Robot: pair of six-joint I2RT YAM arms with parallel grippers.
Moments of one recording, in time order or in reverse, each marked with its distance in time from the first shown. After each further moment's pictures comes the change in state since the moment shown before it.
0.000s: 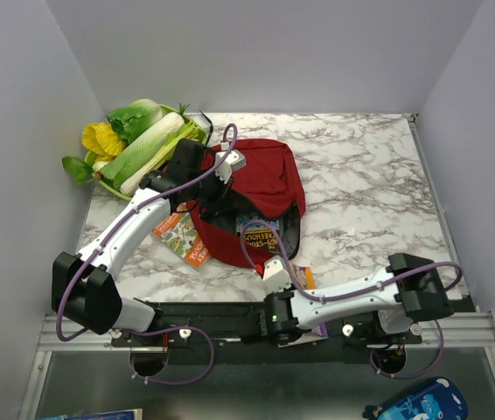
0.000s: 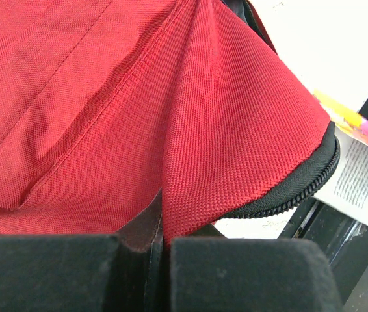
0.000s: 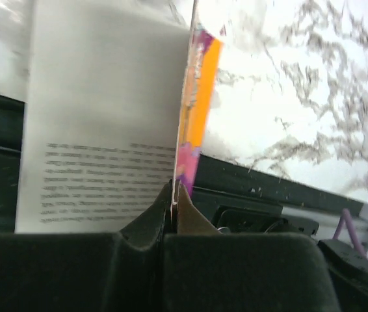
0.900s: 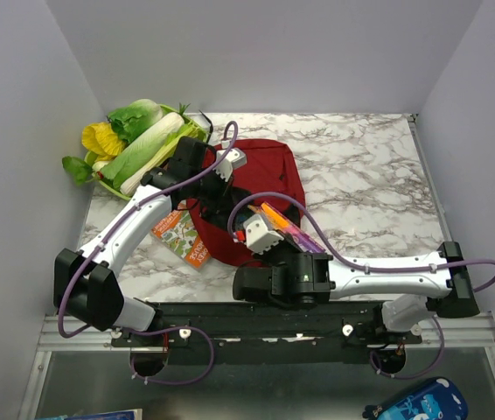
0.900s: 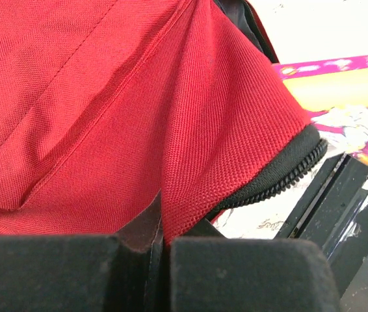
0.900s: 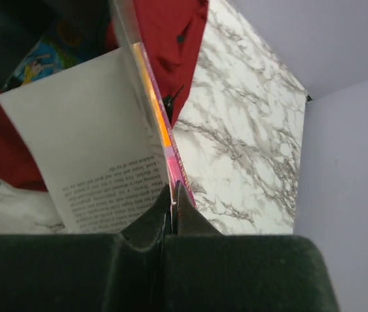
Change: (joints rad) left arm 0.000 0.026 0.031 -0.021 0.001 -0.009; right arm -0.134 -0.202 0.272 0.167 0.555 -0.668
